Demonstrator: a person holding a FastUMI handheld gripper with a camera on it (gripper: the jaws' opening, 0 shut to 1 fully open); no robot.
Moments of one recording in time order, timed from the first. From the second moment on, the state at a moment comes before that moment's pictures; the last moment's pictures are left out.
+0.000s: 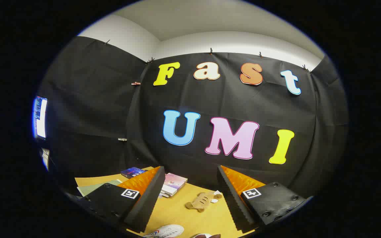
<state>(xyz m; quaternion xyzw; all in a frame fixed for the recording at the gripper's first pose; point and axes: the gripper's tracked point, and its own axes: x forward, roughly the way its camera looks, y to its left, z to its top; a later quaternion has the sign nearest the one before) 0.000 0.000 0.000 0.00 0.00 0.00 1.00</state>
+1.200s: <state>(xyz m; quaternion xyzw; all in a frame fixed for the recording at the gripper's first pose) -0.001 0.117 -0.068 0.23 0.13 0.28 0.92</state>
